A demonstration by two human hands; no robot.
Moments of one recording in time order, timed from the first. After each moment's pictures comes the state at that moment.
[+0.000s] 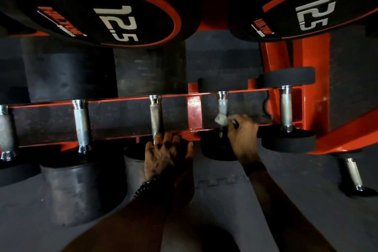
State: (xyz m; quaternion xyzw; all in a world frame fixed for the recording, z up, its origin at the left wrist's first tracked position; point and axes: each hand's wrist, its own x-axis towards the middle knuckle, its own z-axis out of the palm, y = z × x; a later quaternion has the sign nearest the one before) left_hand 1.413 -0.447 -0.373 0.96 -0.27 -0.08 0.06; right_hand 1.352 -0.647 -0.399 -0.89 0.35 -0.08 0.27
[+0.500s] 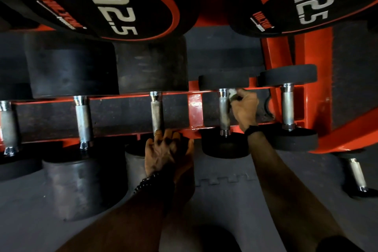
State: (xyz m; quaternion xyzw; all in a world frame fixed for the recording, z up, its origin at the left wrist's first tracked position) left_hand 1.410 -0.450 -0.369 0.96 -0.25 -0.09 0.07; right_hand 1.404 -0.693 -0.416 -0.80 0.44 -0.11 0.39
